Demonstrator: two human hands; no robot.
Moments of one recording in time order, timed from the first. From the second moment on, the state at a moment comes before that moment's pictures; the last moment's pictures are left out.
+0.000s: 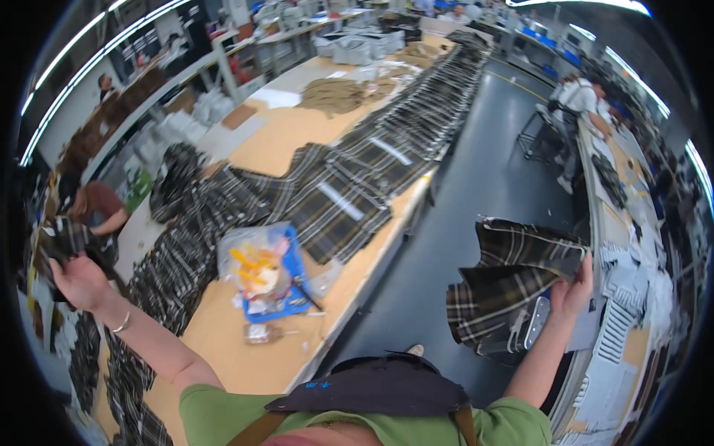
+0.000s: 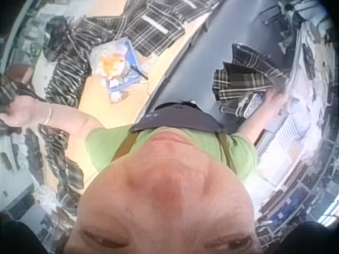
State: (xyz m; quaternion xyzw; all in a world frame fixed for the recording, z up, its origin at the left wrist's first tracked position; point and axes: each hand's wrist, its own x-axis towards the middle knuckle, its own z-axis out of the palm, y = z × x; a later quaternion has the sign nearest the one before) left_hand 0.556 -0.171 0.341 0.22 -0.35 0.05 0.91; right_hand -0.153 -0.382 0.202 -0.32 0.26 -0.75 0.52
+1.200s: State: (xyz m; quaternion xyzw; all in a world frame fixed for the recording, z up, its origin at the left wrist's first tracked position) left_hand -0.220 -1.252 0.180 0.14 -0.22 -0.82 0.51; right_hand -0.575 -1.385 0.233 -0.47 0.33 -0.72 0.39
